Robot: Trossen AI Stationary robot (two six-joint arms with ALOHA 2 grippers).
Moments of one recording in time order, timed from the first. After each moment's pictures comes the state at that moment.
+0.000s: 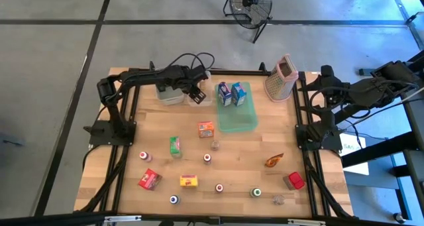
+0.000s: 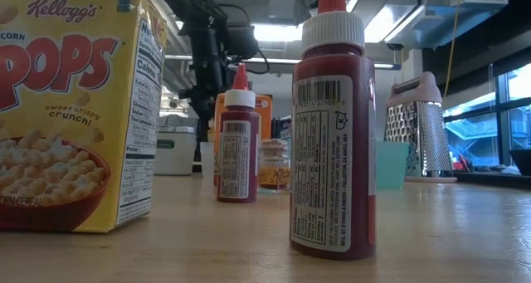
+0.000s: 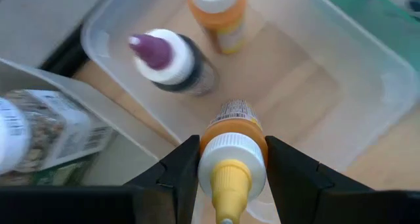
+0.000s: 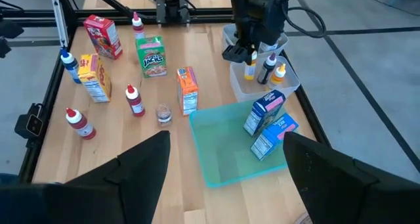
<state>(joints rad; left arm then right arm) 0.47 1.78 1.36 -0.83 -0.24 -0.35 0.52 1.05 1.87 -1.57 0.55 0.38</state>
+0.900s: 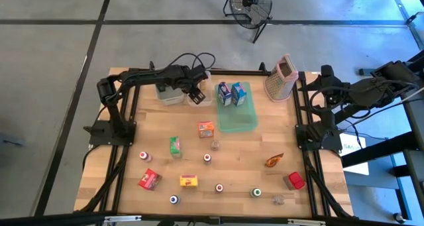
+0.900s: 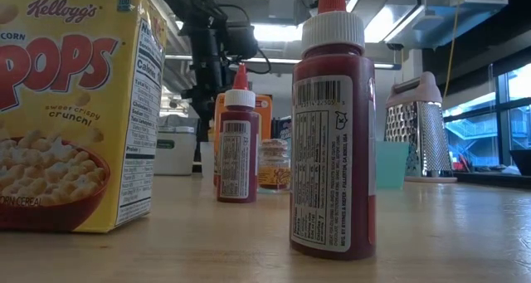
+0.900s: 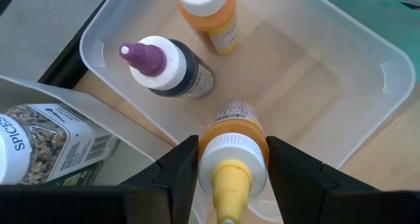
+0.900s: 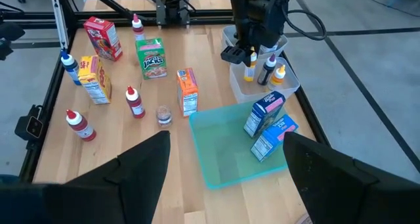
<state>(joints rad) 0.47 1.78 1.36 -0.83 -0.24 -0.27 0.52 1.05 1.87 -1.56 0.56 0.38</state>
